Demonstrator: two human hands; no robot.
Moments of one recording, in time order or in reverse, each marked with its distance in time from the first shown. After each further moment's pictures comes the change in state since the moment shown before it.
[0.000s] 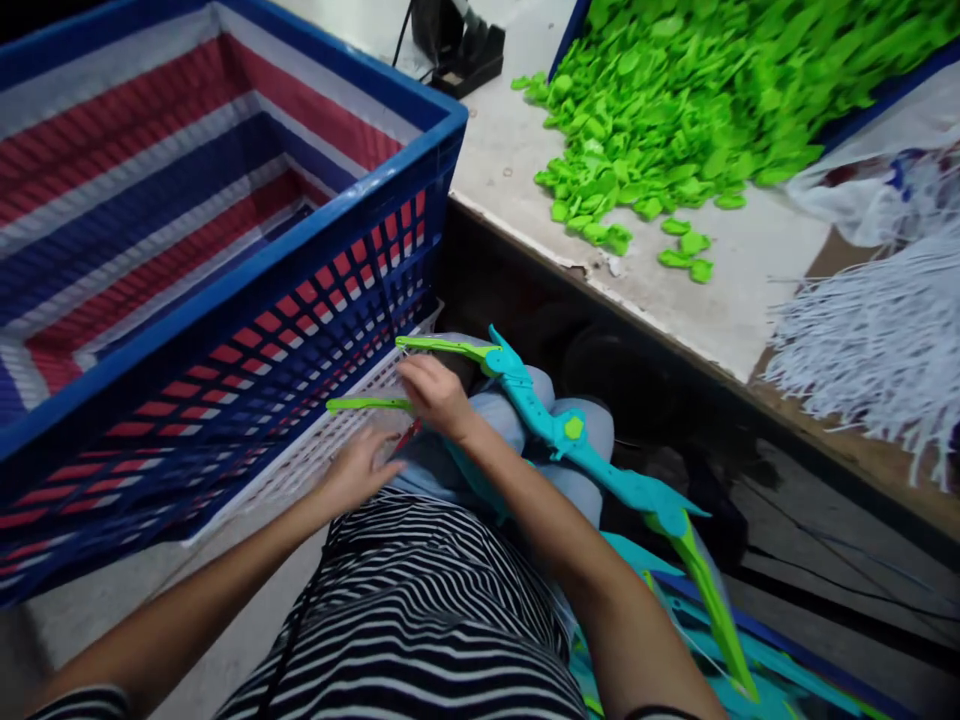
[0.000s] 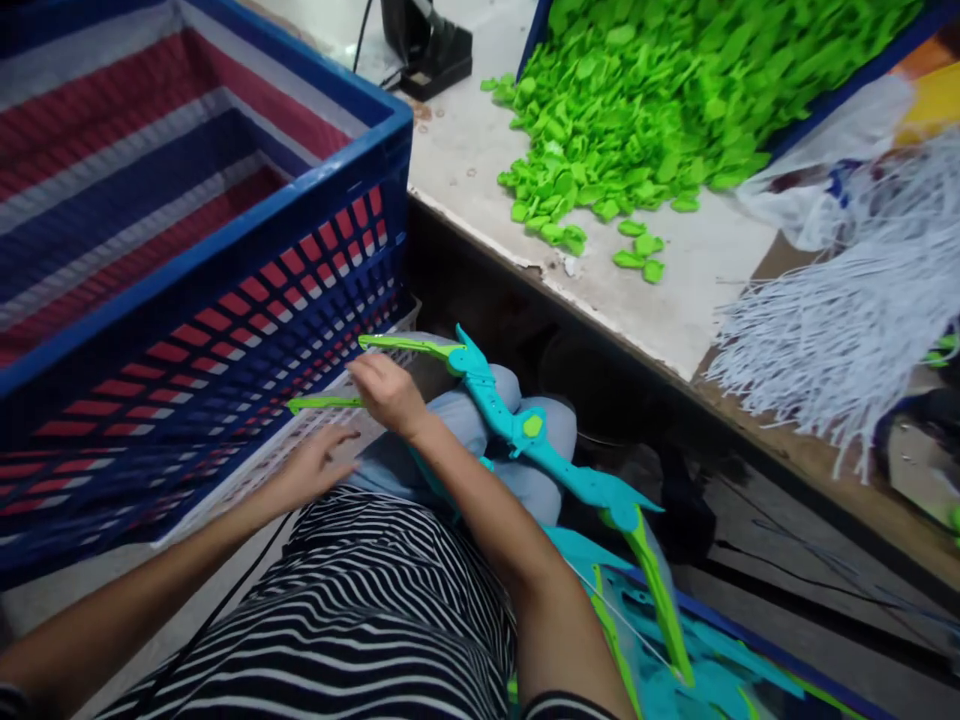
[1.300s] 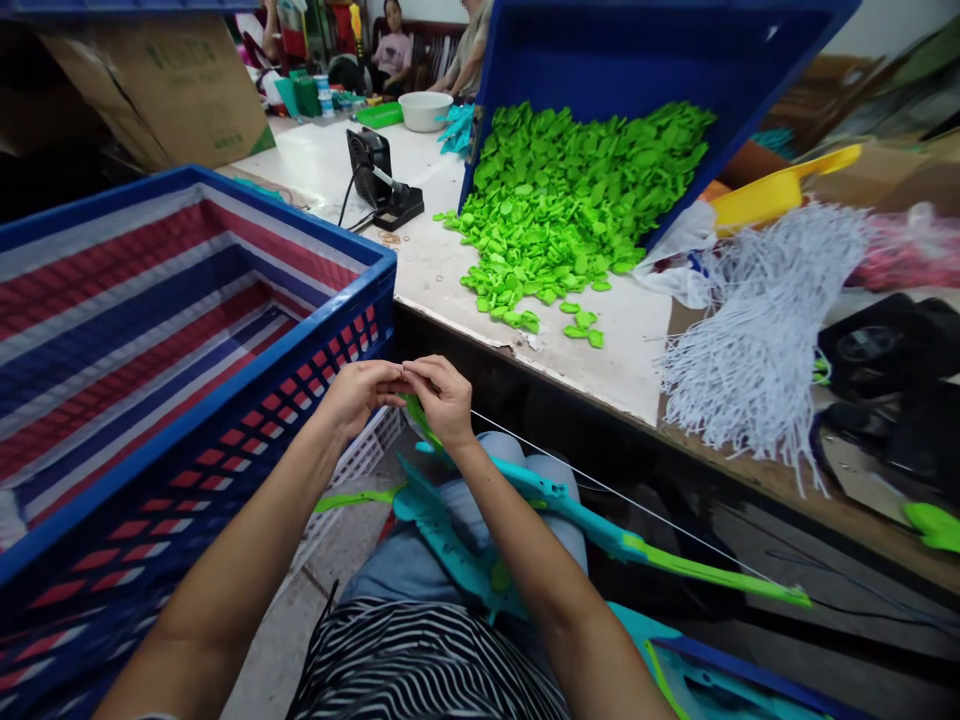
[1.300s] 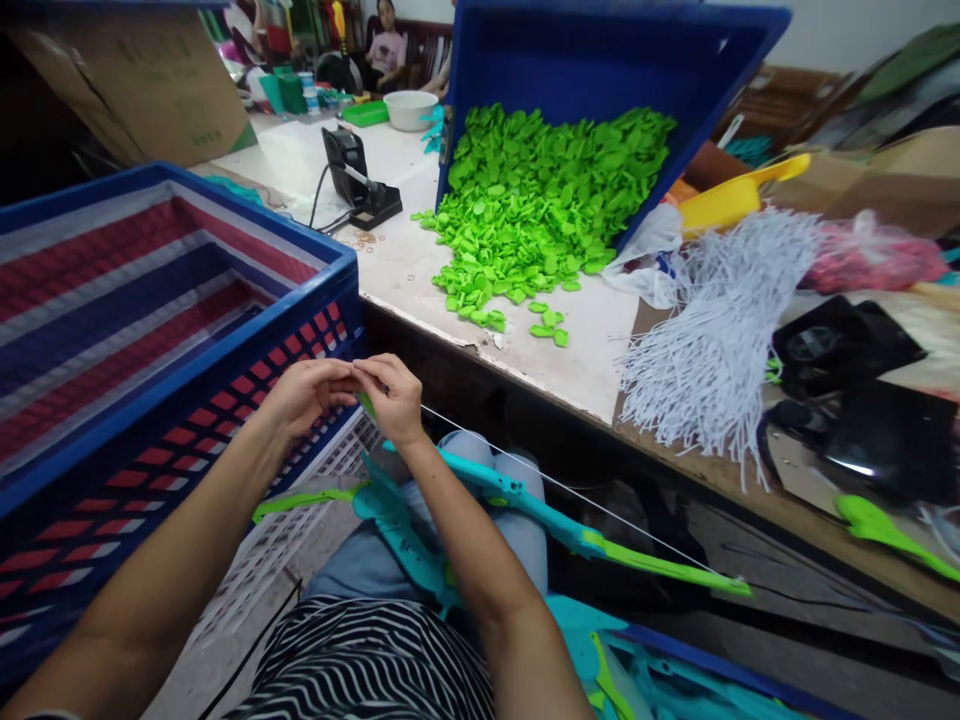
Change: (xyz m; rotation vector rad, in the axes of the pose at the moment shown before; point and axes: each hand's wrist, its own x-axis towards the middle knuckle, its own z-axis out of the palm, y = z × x) left_hand 0.170 0.136 -0.063 -1.001 -0.028 -0.166; right_hand 0.069 0.016 -0.078 0.193 0.547 0.220
